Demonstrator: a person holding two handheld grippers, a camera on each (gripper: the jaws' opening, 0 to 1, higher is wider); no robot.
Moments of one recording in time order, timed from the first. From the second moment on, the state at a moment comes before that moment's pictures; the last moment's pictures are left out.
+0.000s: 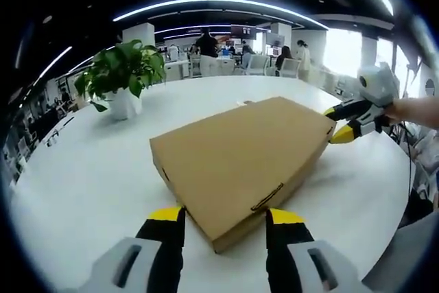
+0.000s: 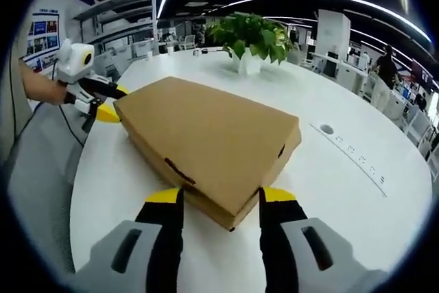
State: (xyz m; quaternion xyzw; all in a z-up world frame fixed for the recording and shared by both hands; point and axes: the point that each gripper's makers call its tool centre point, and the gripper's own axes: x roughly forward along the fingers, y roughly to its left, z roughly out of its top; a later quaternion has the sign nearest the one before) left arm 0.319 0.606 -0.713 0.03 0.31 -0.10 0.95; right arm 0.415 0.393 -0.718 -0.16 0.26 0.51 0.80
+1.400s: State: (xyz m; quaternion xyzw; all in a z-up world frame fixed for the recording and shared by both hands) left arm 0.298 0.657 -0.715 0.06 0.36 -0.18 0.91; right arm 0.350 0.428 -0.718 -0.15 0.30 0.45 0.83
